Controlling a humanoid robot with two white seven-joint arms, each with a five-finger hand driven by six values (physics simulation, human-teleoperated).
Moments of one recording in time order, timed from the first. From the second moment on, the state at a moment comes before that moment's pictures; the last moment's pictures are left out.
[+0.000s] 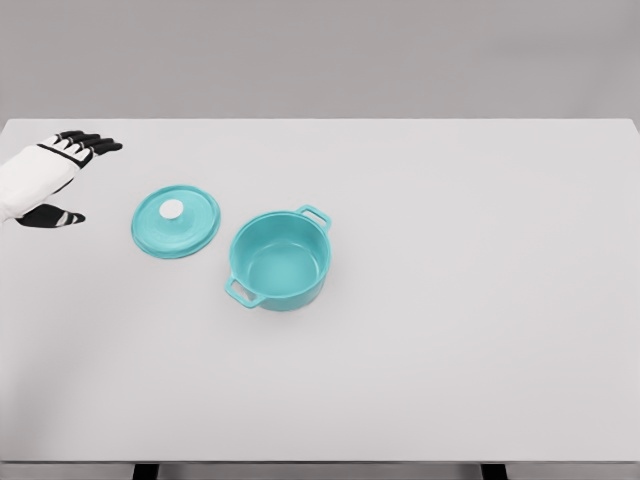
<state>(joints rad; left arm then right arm) -0.29 0.71 -0.10 -1.32 -0.64 -0.61 -0.19 0.06 0.00 -0.30 0.08 0.25 -0.01 0.09</state>
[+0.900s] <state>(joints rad) -0.66 0.65 -0.30 -1.10 -0.52 -0.61 -0.61 0.06 0.00 -0.30 0.08 0.25 -0.01 0.09</state>
